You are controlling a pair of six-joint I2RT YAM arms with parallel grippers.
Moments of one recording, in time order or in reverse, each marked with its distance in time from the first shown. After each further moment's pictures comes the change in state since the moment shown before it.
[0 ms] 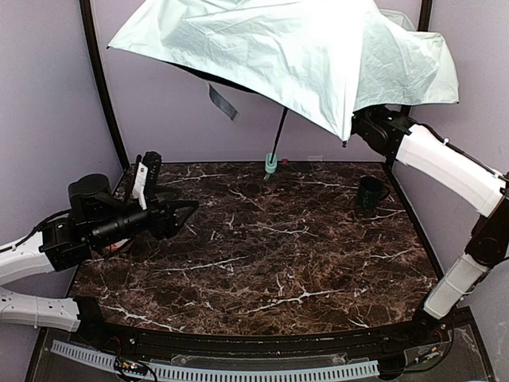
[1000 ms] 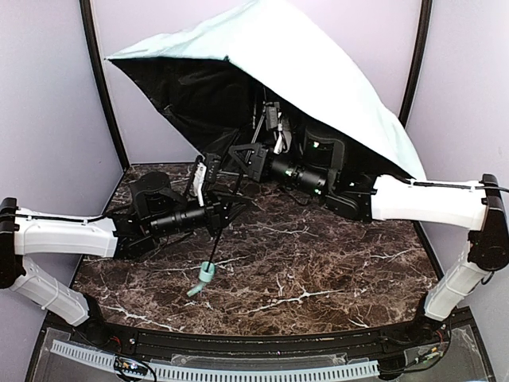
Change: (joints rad) left arm 0.005 0.553 0.085 0.550 0.332 -0.172; right arm 0.256 -0.002 -0.382 0.162 0.028 0.565
